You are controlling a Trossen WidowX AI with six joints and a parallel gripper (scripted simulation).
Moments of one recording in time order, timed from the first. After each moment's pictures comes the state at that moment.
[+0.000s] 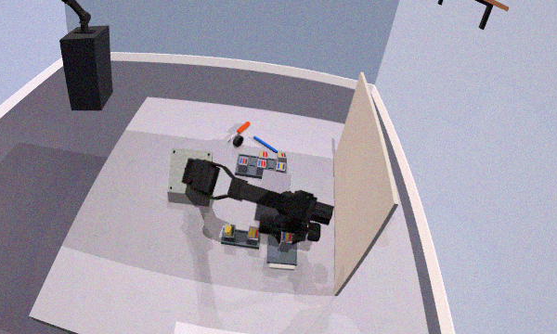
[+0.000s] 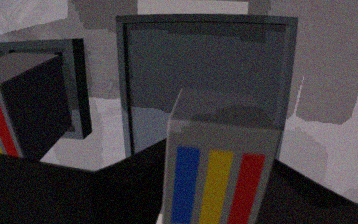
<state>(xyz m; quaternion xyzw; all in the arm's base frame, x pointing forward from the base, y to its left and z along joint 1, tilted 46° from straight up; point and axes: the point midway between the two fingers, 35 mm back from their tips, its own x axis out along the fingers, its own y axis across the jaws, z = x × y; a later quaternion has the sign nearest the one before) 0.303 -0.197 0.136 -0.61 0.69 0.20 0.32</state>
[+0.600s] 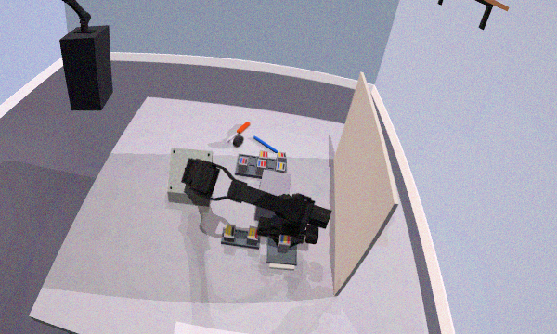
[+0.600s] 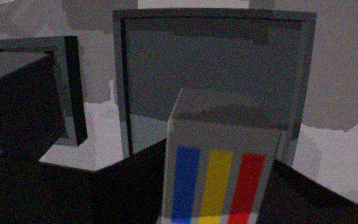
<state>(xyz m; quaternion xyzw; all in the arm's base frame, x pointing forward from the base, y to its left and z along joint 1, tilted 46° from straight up) 0.299 -0.206 0.128 -0.62 0.69 0.20 0.32</state>
